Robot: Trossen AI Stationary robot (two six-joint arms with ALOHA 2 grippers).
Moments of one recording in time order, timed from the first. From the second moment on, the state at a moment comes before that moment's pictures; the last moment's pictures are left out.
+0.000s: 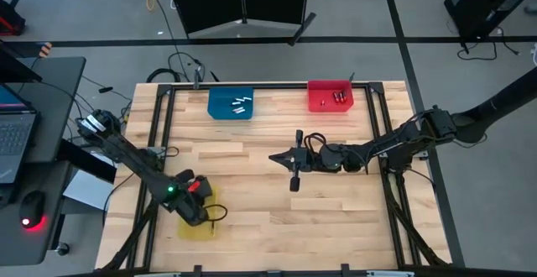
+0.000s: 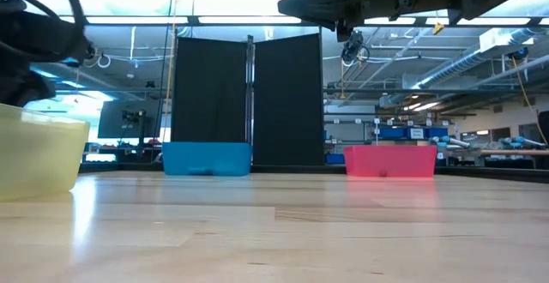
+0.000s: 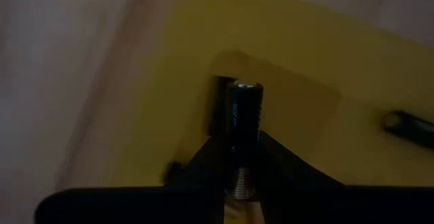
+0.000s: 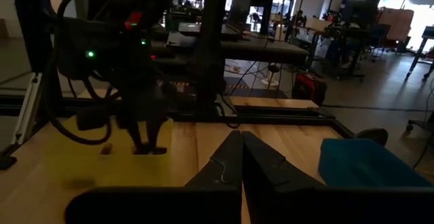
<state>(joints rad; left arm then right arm) -0.72 1.40 0.72 -0.74 -0.28 -1.12 0.19 1.55 0.72 0.78 0.33 -0.07</state>
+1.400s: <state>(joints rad) -0.61 1.41 0.71 -0.69 -0.18 -0.94 0.19 1.55 0.72 0.77 0.33 -0.07</state>
